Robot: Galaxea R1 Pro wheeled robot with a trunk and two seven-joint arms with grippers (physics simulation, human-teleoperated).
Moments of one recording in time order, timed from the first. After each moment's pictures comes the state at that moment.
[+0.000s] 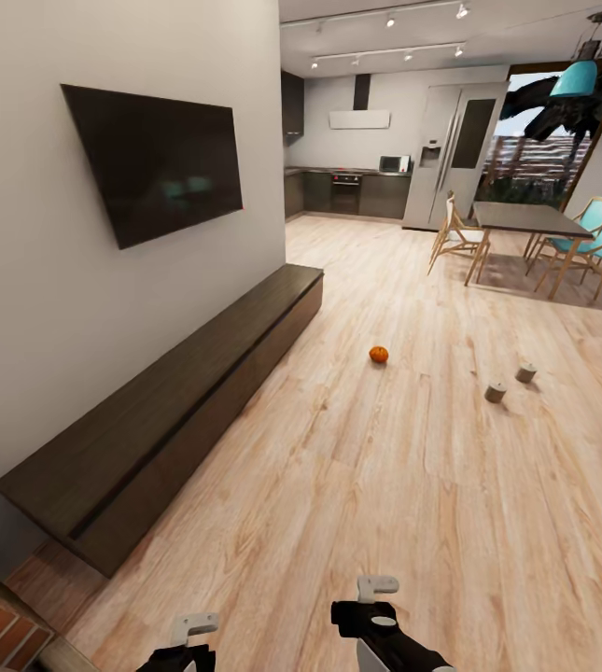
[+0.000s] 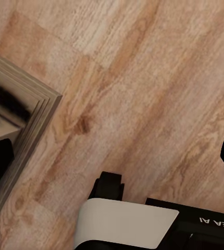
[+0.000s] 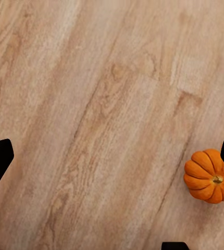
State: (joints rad) left arm -0.48 -0.07 -0.17 -0.19 0.28 0.17 0.29; right arm -0.54 0.17 0.43 -0.19 -0.43 0.00 -0.24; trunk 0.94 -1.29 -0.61
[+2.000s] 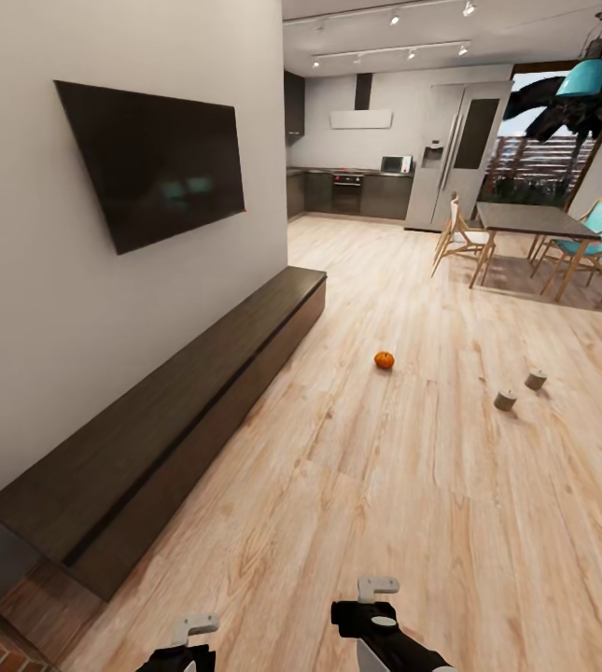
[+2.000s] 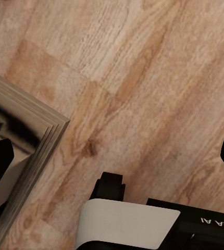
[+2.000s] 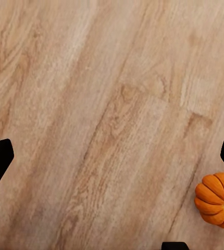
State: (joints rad) left arm -0.48 -0.07 -0.17 -0.19 0.28 0.17 0.29; right arm -0.54 0.17 0.44 -0.19 -0.43 0.00 -0.24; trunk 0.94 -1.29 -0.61
